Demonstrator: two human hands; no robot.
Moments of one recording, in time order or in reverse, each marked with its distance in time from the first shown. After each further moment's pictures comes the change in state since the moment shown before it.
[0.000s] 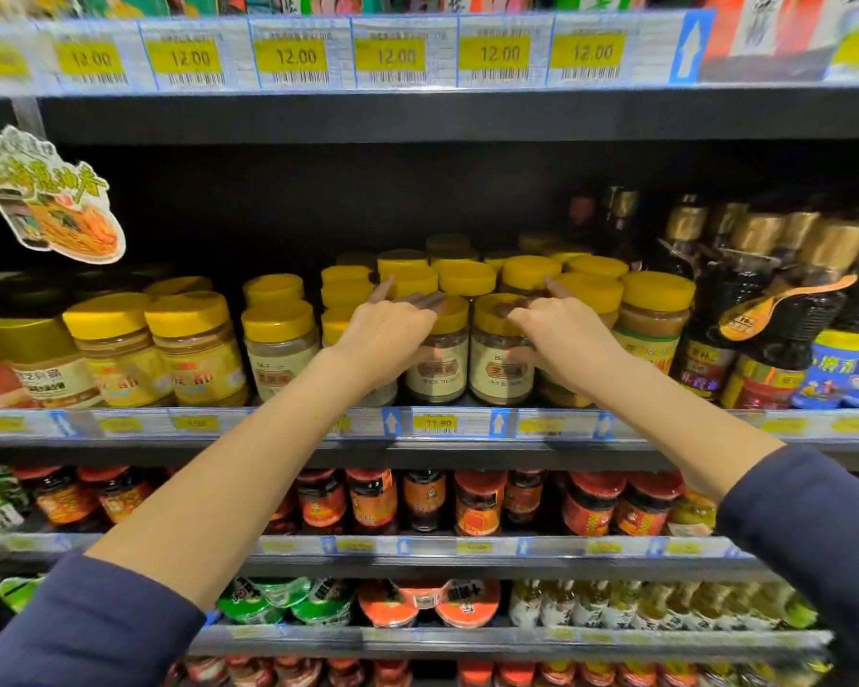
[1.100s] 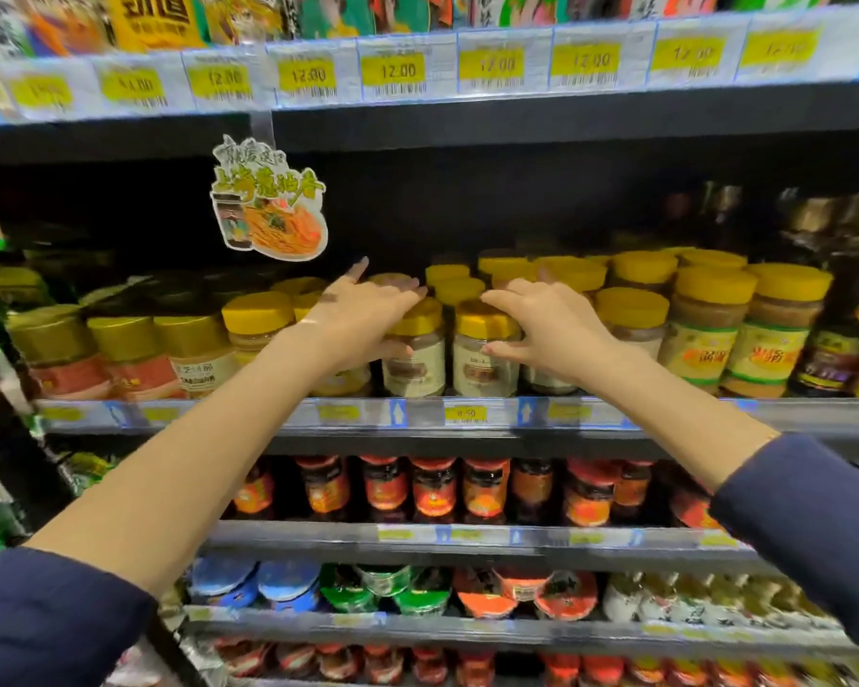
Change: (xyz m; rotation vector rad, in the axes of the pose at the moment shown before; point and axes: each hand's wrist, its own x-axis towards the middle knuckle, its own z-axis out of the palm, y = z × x) left_hand -0.091 -0.139 0.000 0.038 -0.135 0.009; right_hand 0.044 -0.131 -0.051 0.227 0.121 -0.010
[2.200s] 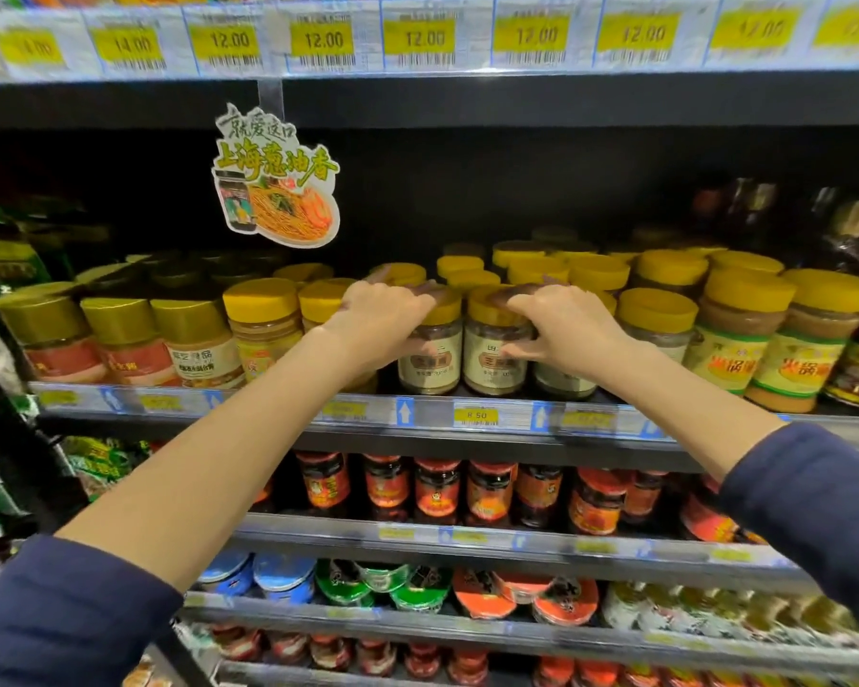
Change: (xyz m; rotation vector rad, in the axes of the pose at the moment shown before) left_hand 0.011 0.013 0.017 0.013 0.078 -0.088; right_hand 0.017 0.007 0.020 -0.022 -0.071 0.008
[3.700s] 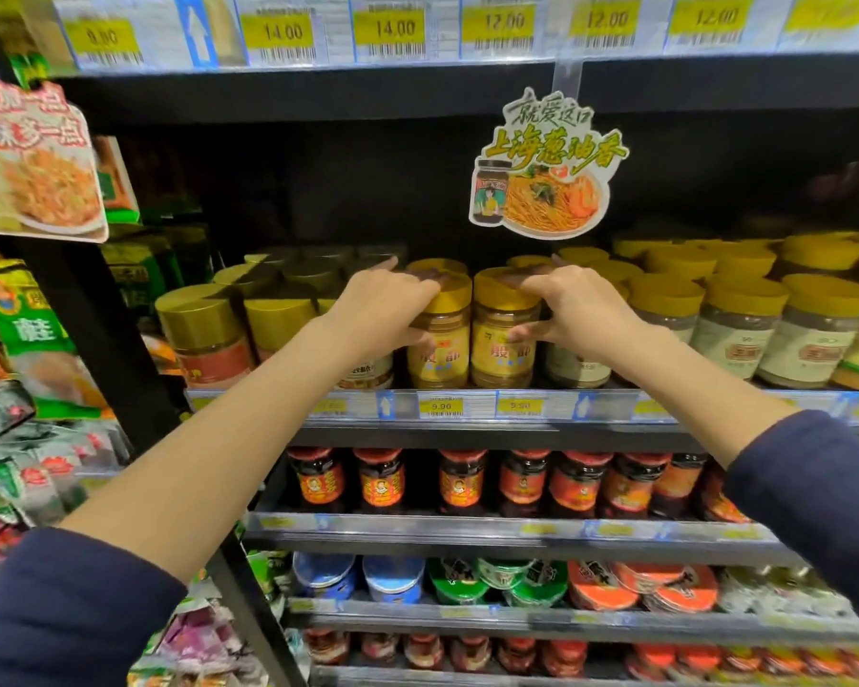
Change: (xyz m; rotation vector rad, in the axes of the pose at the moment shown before) left_hand -0.071 -0.153 0.051 -0.056 0.105 0.085; right_hand 0.075 -0.145 -0.002 0.157 -0.019 0.107
